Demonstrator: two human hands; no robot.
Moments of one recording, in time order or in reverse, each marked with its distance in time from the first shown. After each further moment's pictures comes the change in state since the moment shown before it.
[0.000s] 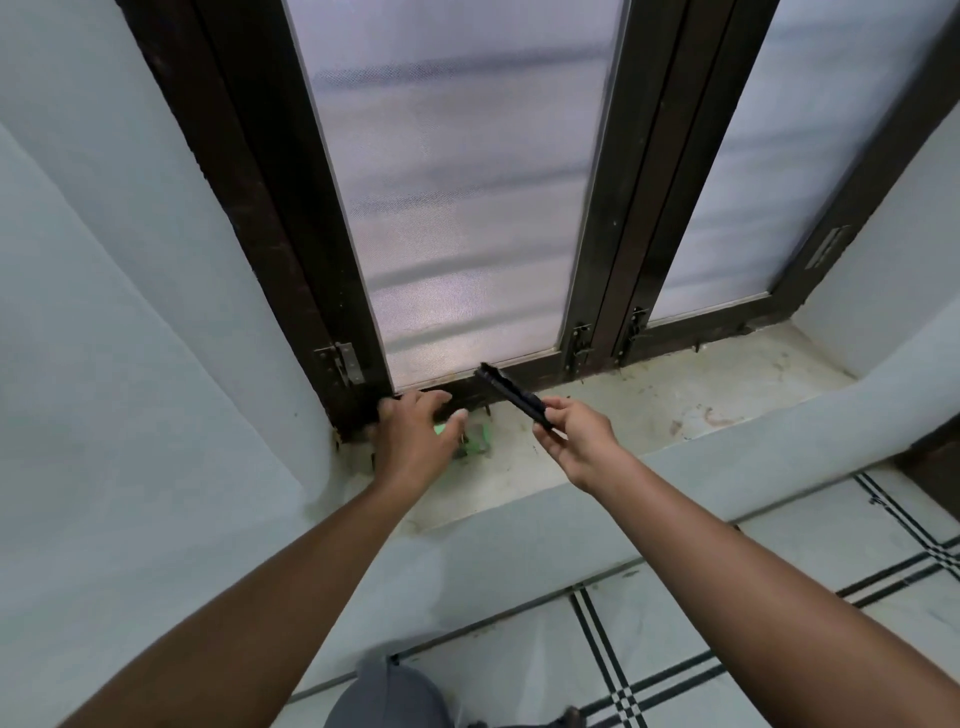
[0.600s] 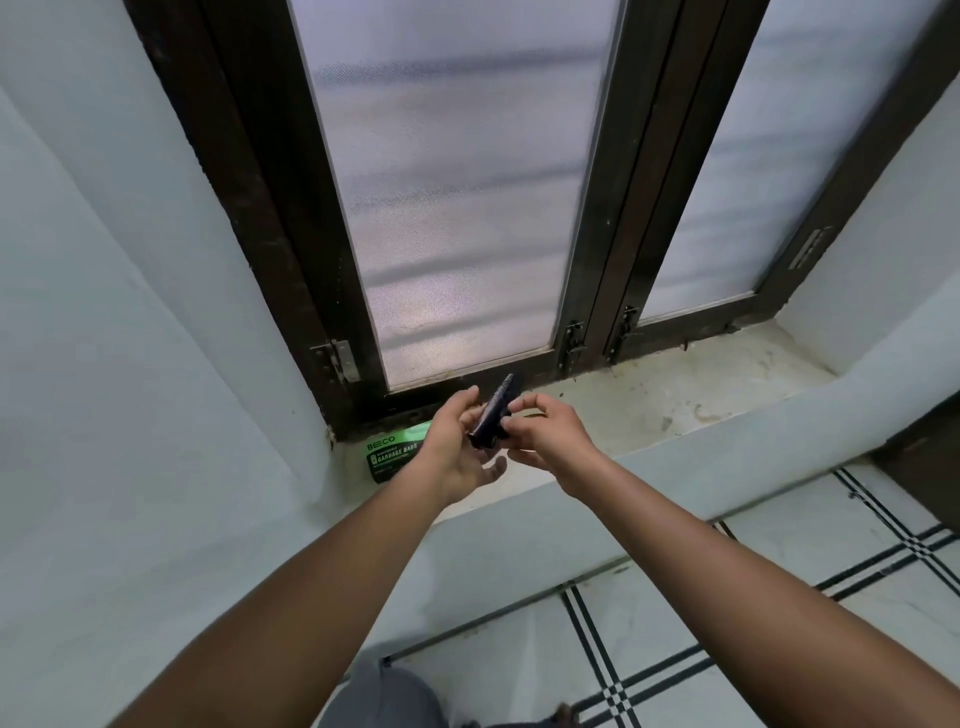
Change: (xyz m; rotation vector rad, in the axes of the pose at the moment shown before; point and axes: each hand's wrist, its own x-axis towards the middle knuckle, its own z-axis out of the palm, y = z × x) left_hand -0.015 0.055 0.005 -1.366 -0.590 -0.723; right_hand -0.021 0.015 0.007 -0.541 -0.177 -0.225
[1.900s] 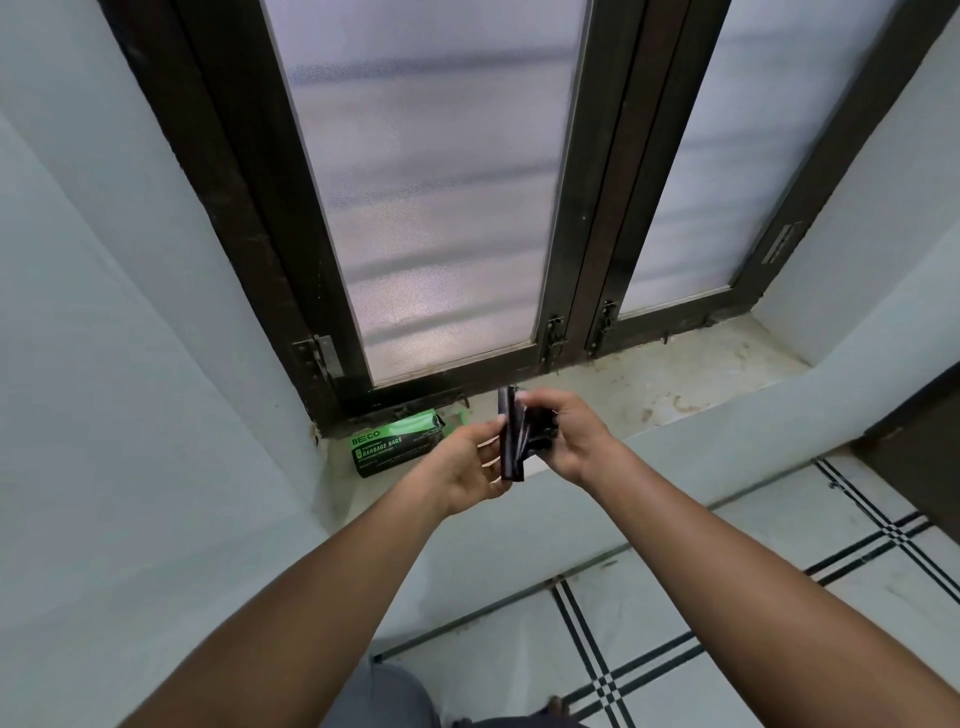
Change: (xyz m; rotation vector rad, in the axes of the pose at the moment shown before) left_hand 0.005 -0.033 0.008 0.106 -0.091 -0.082; right_hand -0.015 -0.008 -0.030 0.434 -0.077 0.154
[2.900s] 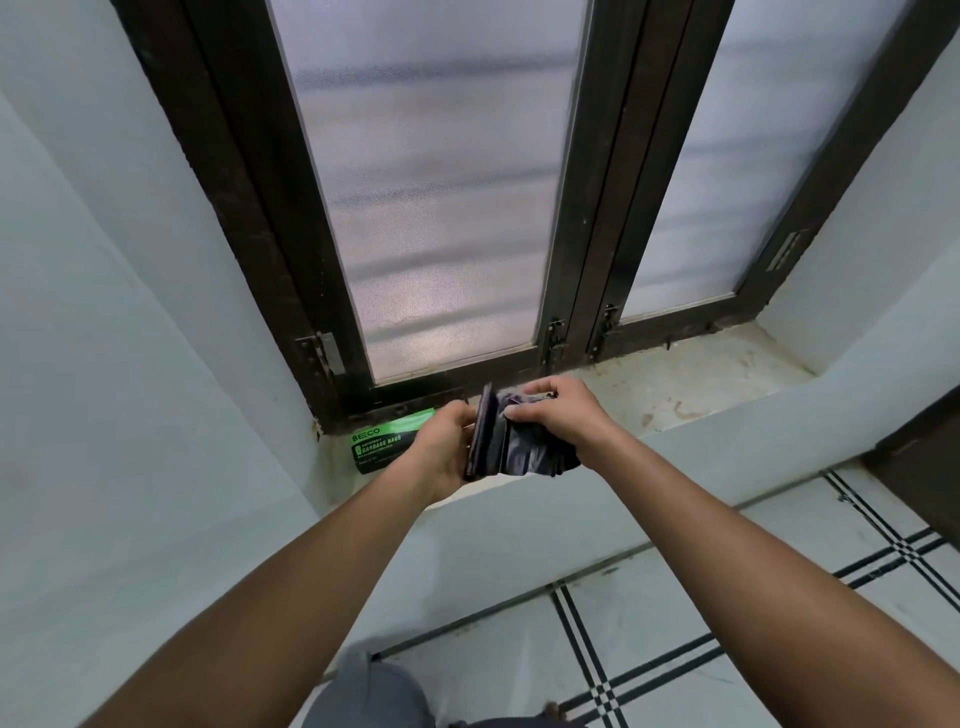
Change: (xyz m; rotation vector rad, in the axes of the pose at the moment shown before) left_hand -0.016 0.017 0.005 0.053 0.106 0.092; right_hand 0.006 -0.020 -0.010 -0.728 0.118 -0.201
